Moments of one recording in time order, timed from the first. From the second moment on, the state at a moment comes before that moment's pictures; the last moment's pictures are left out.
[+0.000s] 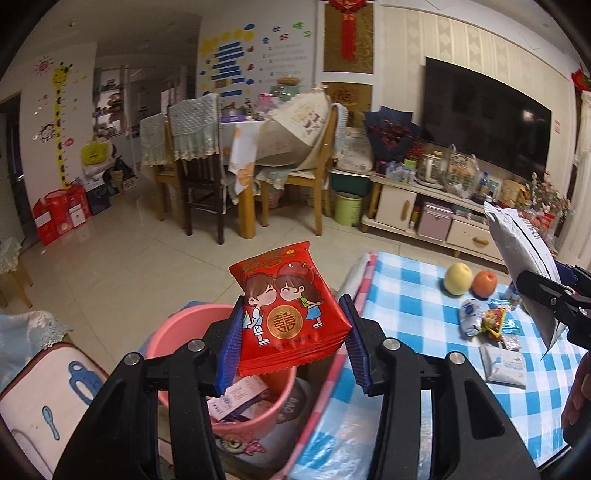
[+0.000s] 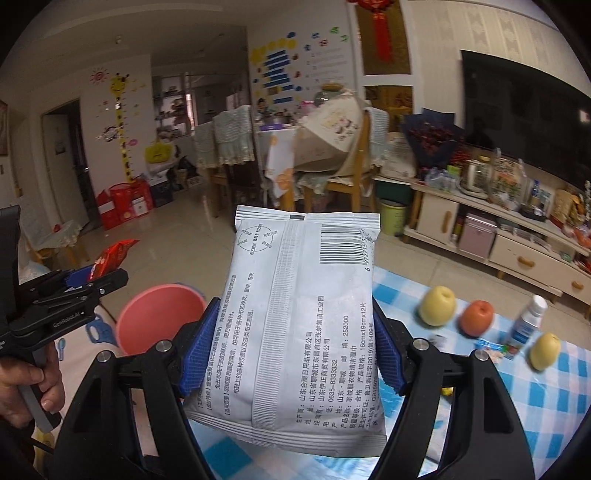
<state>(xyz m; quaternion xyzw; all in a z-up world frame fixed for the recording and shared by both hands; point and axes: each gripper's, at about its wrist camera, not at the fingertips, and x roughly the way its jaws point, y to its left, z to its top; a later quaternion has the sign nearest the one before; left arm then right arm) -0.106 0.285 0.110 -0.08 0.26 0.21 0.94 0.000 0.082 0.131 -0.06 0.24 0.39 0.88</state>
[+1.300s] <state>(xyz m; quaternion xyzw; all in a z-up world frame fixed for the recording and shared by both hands) -0.114 0.425 0.073 -0.12 0.28 0.28 0.91 -0.017 0.304 0.110 -0.10 0.27 0.50 0.81</state>
